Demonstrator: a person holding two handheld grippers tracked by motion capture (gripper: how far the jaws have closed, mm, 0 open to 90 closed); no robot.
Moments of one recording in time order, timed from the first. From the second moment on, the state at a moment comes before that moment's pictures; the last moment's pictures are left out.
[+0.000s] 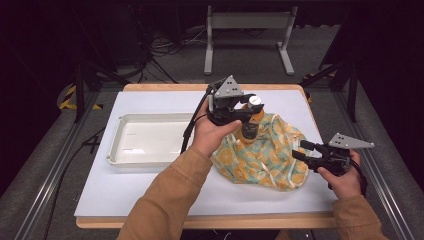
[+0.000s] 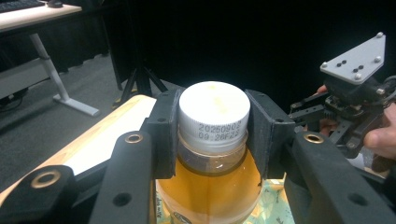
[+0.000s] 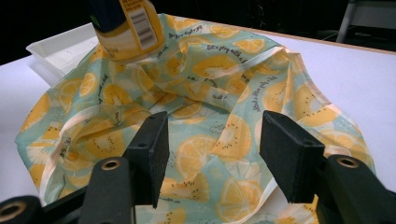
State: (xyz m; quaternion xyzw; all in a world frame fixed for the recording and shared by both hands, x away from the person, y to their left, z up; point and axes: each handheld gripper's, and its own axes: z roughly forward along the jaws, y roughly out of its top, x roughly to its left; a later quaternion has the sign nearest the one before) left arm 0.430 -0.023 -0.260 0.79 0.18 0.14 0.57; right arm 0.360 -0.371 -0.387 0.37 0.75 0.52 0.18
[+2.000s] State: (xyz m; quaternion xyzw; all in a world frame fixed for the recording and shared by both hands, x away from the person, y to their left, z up) left arm 0.412 0.112 -0.251 0.78 0.19 0.15 0.58; right arm 0.362 -0.364 -0.391 0.36 0.76 0.52 0.18
